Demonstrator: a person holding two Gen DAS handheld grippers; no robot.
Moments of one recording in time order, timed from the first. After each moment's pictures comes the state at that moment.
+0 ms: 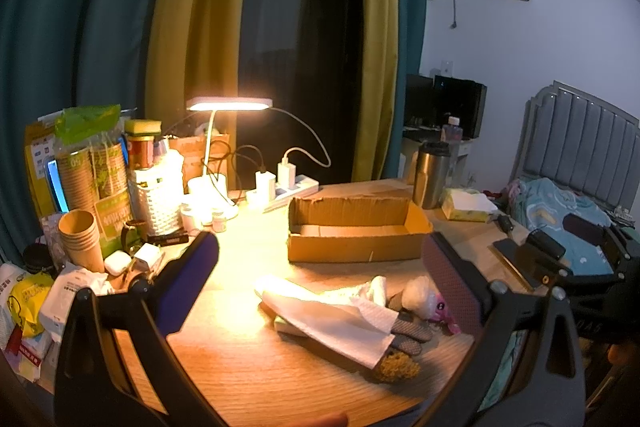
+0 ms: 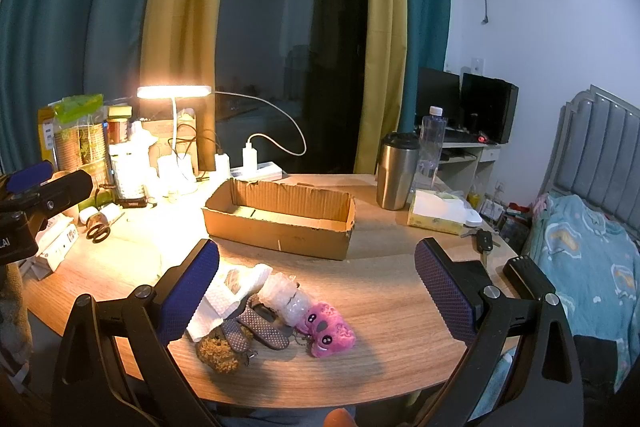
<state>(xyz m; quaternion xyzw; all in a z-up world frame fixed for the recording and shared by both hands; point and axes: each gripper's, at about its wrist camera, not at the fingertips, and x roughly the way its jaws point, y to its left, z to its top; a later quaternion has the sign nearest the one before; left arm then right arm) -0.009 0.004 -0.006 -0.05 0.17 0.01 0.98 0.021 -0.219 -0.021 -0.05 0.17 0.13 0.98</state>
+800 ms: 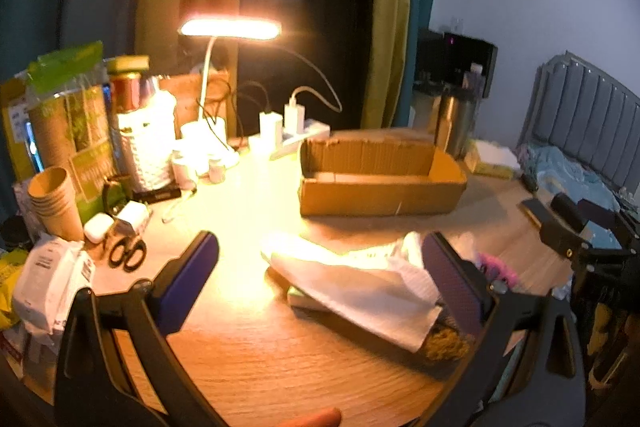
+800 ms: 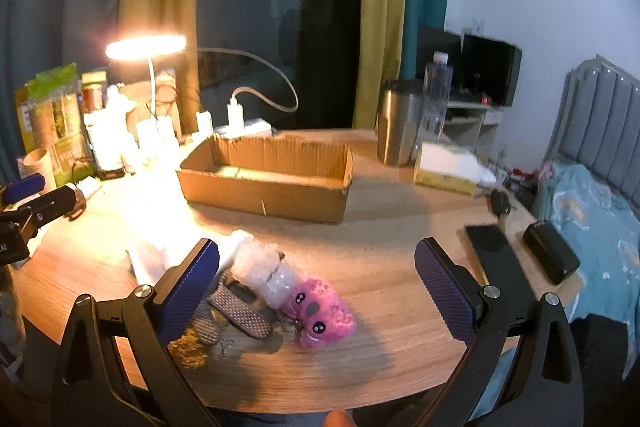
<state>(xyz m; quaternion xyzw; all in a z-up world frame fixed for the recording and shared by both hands) 0.049 0.027 -0.068 -0.05 0.26 0.01 0.96 0.073 -0.223 -0.077 -0.04 0.26 0.12 0.96</state>
